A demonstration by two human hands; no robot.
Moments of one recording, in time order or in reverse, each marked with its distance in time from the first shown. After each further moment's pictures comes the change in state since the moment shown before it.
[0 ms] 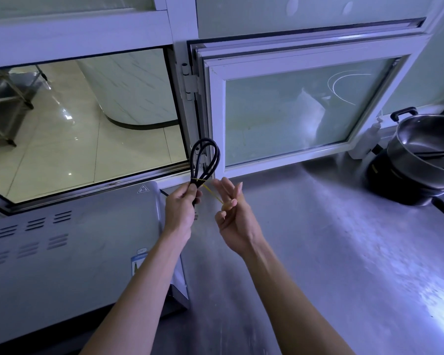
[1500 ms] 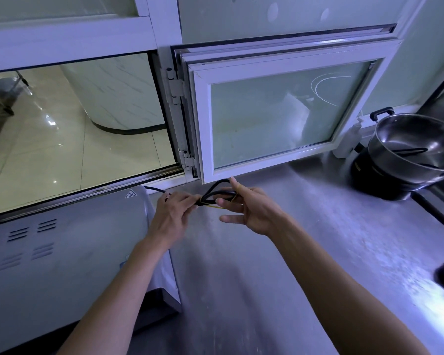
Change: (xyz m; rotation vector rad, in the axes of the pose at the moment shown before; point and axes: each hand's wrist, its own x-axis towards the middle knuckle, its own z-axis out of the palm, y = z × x) left_hand 0.014 -0.018 -0.027 1.002 -0.339 0.879; right_hand -0.006 -0.079 -0.007 -0.540 0.159 0.237
